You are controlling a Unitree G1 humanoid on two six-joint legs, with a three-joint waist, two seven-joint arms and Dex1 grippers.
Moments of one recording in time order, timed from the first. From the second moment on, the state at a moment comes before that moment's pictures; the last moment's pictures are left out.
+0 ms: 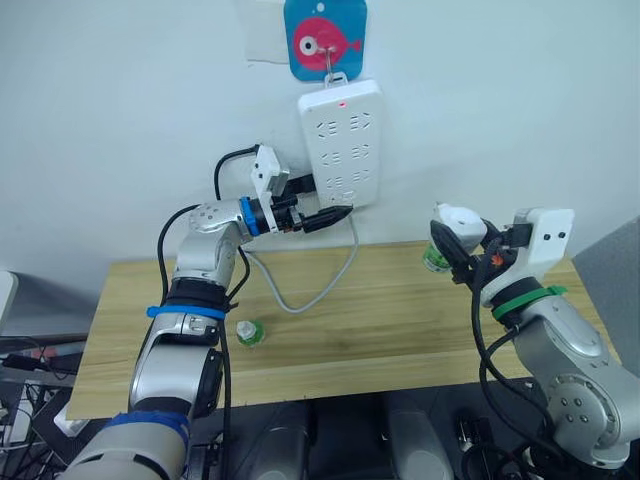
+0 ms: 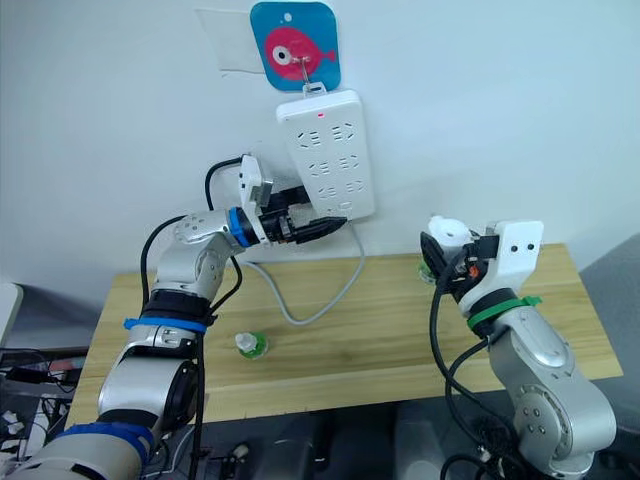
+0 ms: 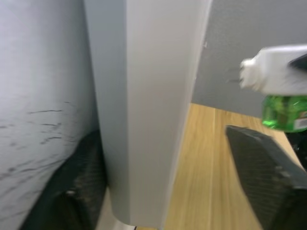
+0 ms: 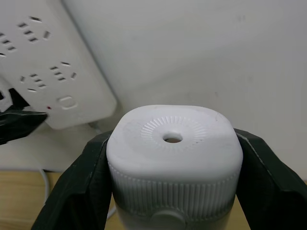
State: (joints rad) left arm -0.82 0.38 0.04 0.49 -0.34 0.14 -1.14; right arm -0.23 -0.10 -0.33 -0.84 0.53 1.08 0.15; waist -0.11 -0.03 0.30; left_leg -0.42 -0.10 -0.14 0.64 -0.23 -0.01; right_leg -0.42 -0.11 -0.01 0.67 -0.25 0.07
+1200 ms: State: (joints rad) left arm -0.31 0.12 -0.26 -0.09 -0.27 0.14 -0.72; right arm -0.14 0.05 -0.33 -0.49 1.51 0.69 -0.42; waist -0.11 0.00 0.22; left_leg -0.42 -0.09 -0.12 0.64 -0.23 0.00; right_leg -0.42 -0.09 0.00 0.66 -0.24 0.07
